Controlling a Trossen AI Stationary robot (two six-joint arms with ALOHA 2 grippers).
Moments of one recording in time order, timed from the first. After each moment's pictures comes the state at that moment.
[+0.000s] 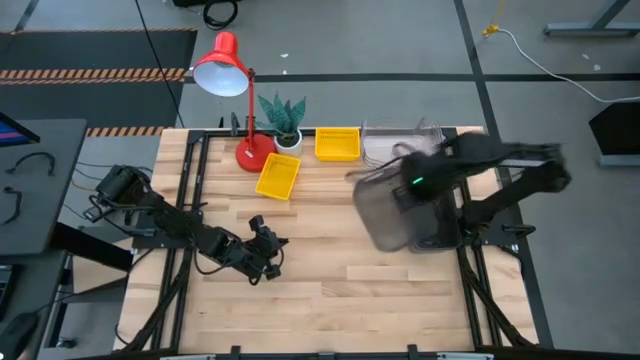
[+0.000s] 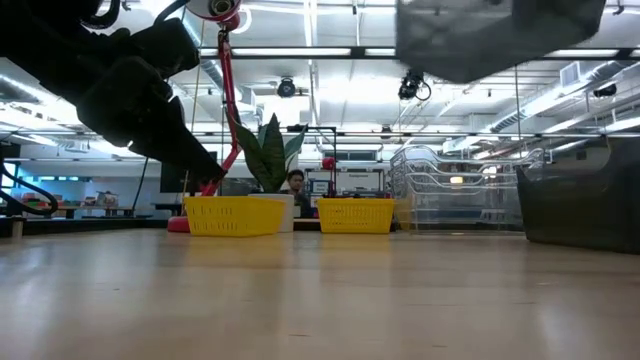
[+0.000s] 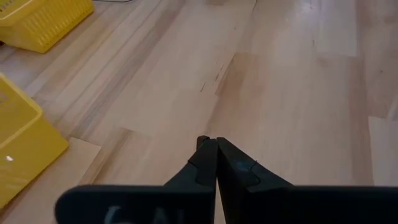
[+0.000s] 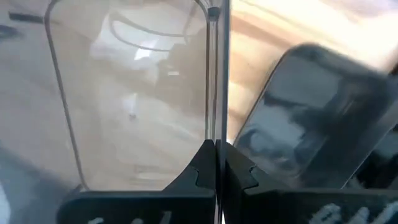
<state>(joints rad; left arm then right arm) -0.50 1.49 0.58 0.11 -0.74 -0.50 0.06 1.29 1.55 -1.57 0.03 1.21</state>
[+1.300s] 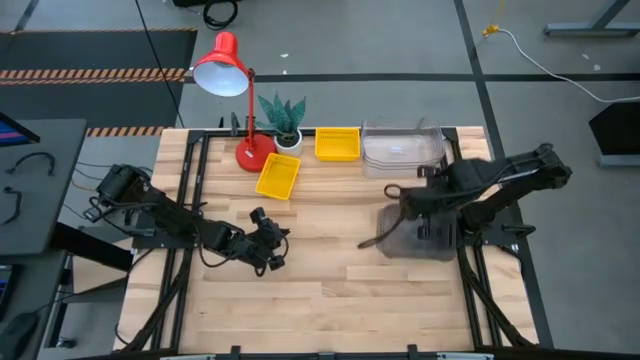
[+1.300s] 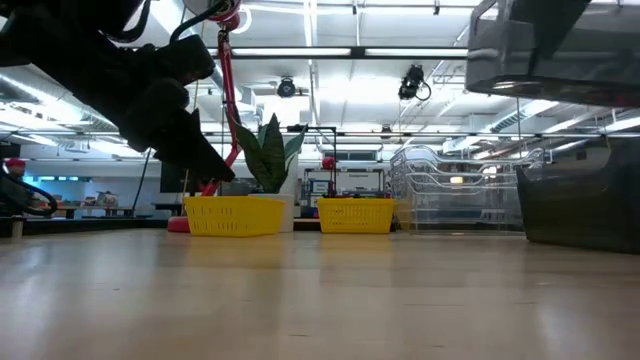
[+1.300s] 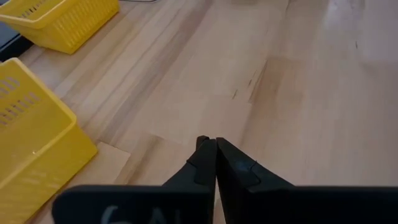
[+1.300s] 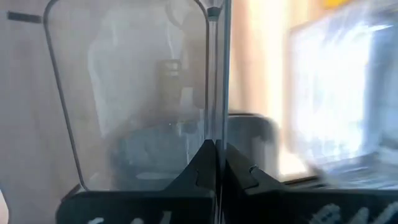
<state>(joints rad) -0.42 1.49 0.58 0.11 -0.74 -0.46 0.25 1.30 1.40 -1.57 0.22 0.34</state>
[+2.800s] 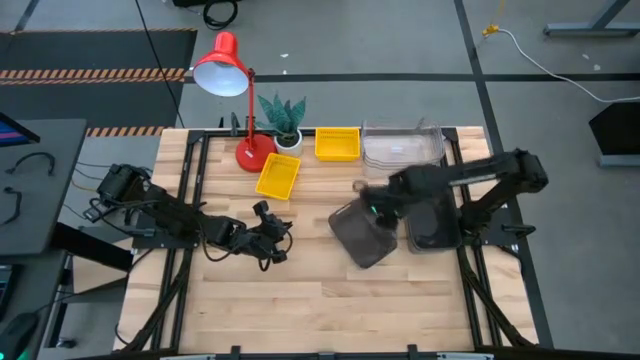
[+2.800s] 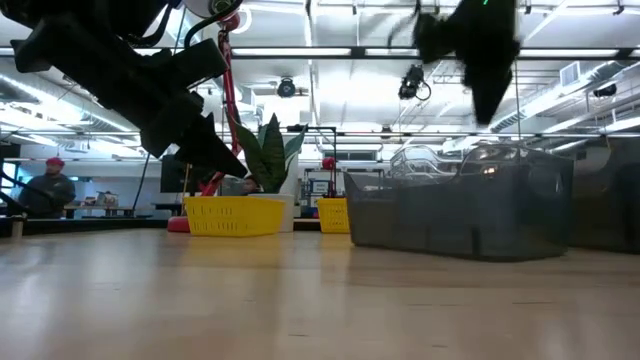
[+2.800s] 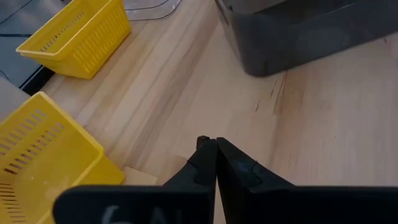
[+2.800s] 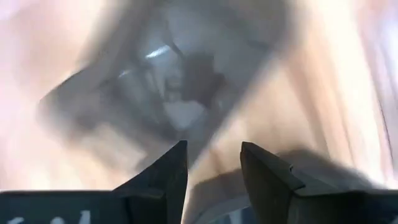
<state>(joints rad) -0.35 1.49 0.58 0.16 -0.74 -0.27 0.09 1.51 1.30 -1.22 0.03 0.52</state>
